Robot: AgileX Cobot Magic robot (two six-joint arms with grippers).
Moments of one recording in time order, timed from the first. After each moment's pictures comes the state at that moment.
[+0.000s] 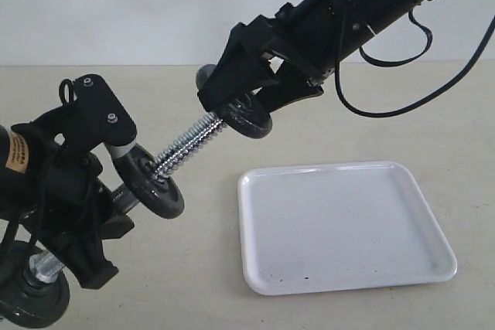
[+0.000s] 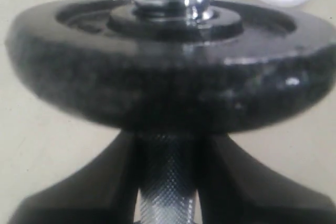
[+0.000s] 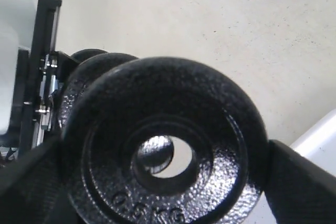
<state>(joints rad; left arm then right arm) -0.63 1.29 -0.72 0.03 0.57 0.30 0.37 1.78 -1.43 0.94 1.18 -0.73</state>
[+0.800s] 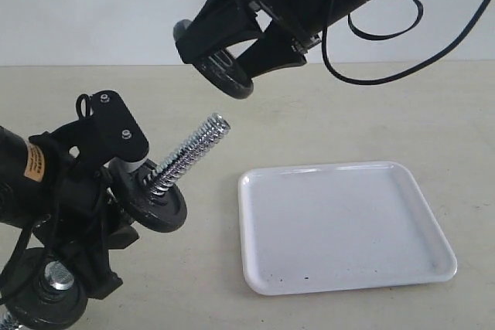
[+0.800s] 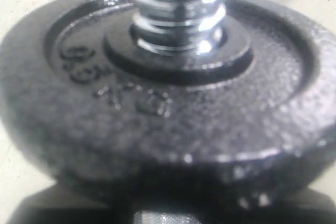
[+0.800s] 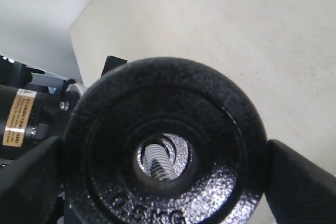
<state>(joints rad) -0.63 1.34 -0.71 0.01 0.56 0.35 0.36 1.78 -1.52 1.03 1.21 -0.72</state>
